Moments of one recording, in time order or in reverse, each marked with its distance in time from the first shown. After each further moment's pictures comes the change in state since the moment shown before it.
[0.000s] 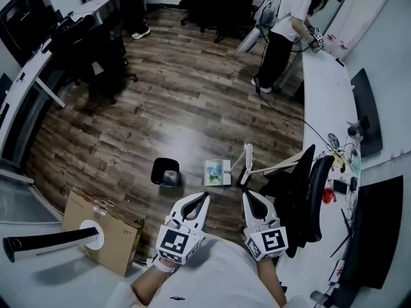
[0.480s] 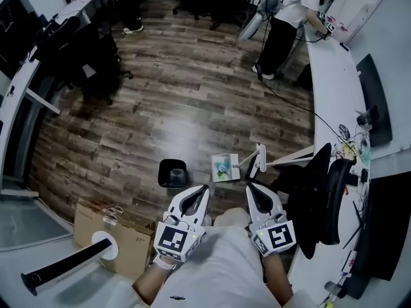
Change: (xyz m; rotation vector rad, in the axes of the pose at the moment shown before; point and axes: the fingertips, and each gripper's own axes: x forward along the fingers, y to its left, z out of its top) left arm 0.035 0.103 0.017 -0.009 0.018 -0.034; right arm 0.099 0.011 0.008 -0.002 -0.011 0.003
